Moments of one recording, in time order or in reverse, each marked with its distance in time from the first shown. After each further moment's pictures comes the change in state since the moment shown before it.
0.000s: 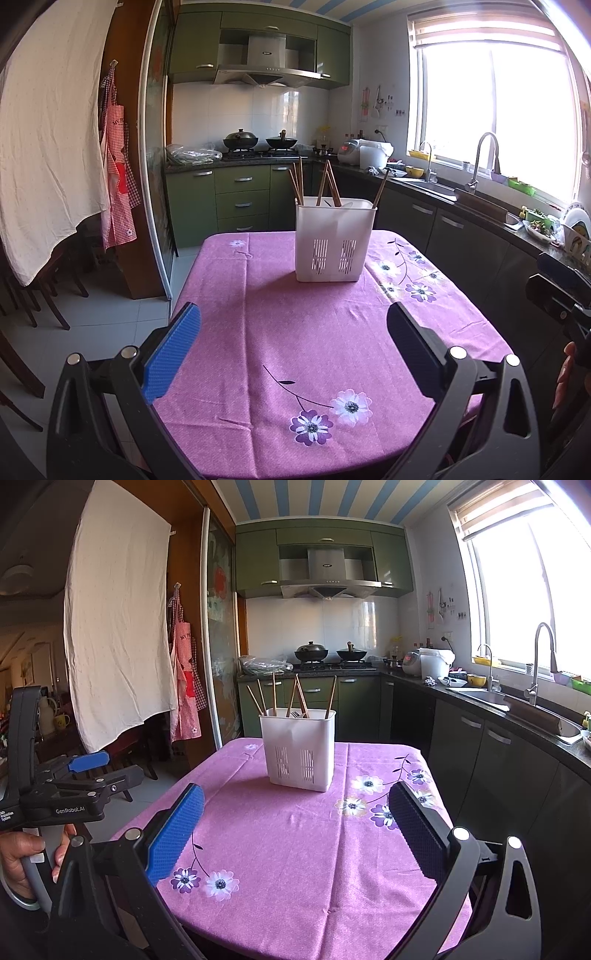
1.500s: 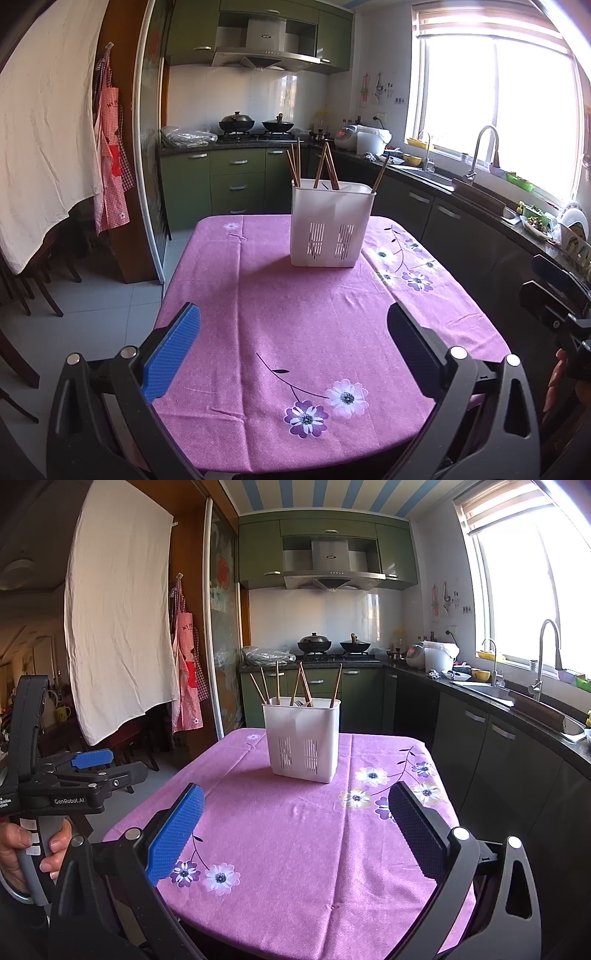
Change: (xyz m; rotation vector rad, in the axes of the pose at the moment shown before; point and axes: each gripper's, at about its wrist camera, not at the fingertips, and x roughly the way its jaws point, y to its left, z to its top) left arm 0.011 0.004 -0.001 -0.020 0.065 -0.030; right arm 0.008 -0.004 -0.005 -0.010 0.035 0.012
